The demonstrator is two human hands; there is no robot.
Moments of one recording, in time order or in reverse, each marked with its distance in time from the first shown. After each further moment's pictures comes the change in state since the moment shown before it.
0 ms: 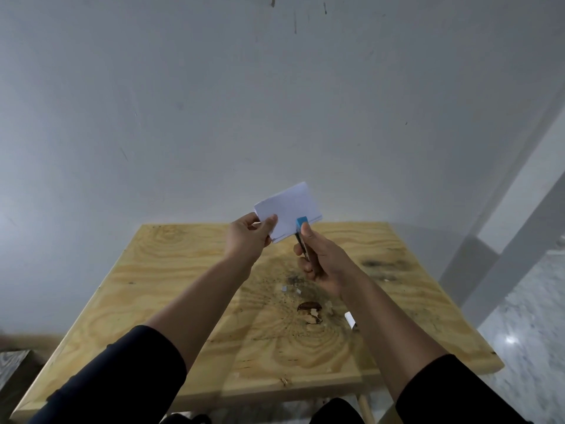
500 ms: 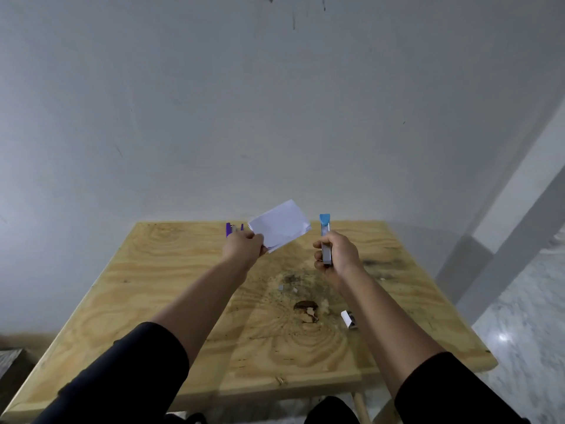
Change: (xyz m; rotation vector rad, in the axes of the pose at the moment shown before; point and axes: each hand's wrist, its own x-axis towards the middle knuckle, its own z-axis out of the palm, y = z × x) left_hand 0.017 -0.029 -0.001 0.128 0.040 -0.238; right_hand 0.010 0.003 -0.015 0.180 0.439 0.020
